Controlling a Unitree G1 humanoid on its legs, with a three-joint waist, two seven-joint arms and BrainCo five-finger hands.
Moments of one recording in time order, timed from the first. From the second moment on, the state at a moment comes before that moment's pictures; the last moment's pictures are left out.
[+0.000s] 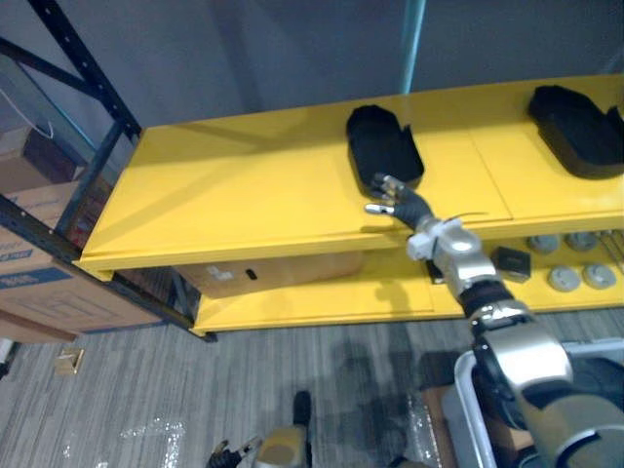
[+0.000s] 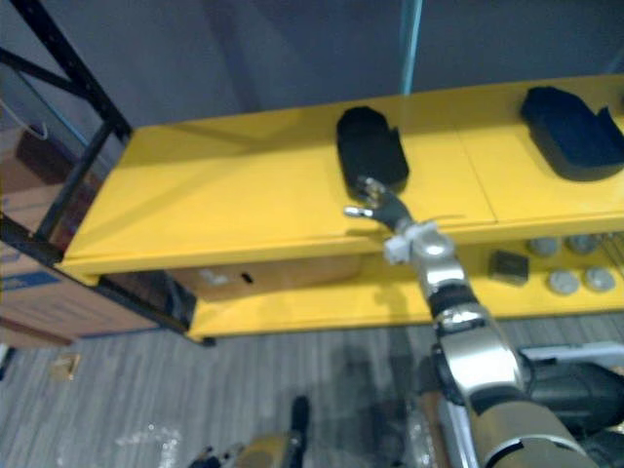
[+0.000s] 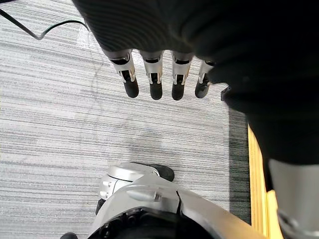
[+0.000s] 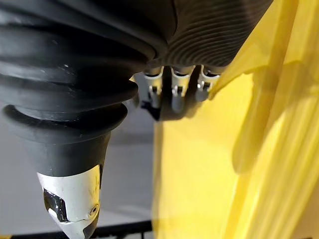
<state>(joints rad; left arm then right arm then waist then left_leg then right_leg) 0.16 0.08 -0.02 1.00 -0.20 -0.02 0.15 -0.95 -0.34 0.18 1.08 0.30 -0.18 0.36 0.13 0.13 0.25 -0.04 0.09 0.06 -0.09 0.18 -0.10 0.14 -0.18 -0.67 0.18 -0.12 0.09</state>
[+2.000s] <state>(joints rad) 0.11 0.16 -0.05 1.04 -0.20 0.06 0.18 0.05 -0.28 0.29 0.22 0.38 0.00 0.36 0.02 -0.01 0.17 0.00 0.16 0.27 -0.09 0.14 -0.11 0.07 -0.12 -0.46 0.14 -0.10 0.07</state>
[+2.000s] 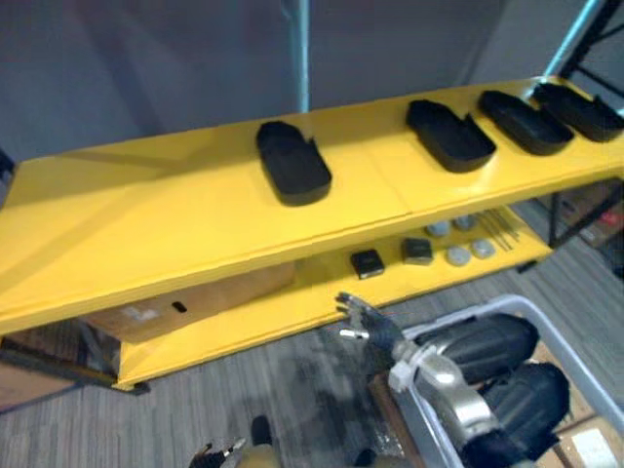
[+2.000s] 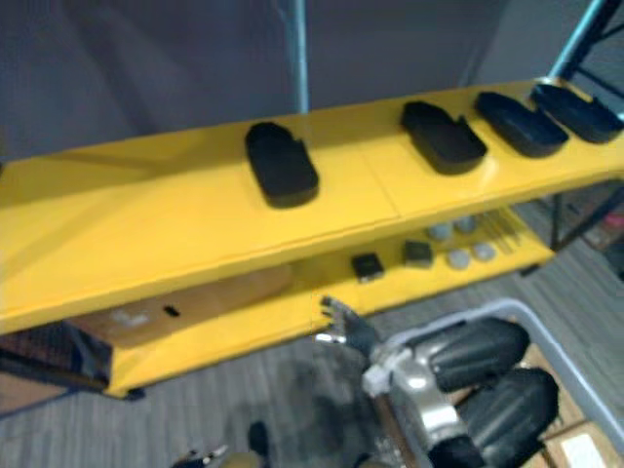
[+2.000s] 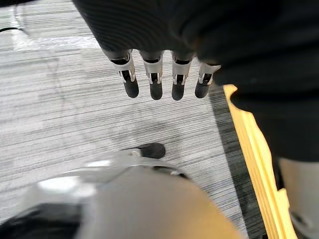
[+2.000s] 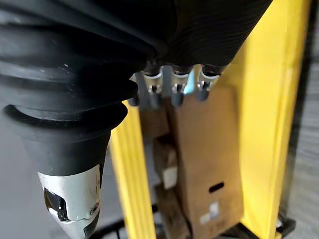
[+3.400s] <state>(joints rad) 0.11 0.15 0.03 1.12 -0.24 0.09 0.23 0.12 -0.07 -0.02 1.01 0.22 -0.15 -0.11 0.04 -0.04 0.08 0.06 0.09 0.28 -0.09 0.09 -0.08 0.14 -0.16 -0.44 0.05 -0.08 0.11</state>
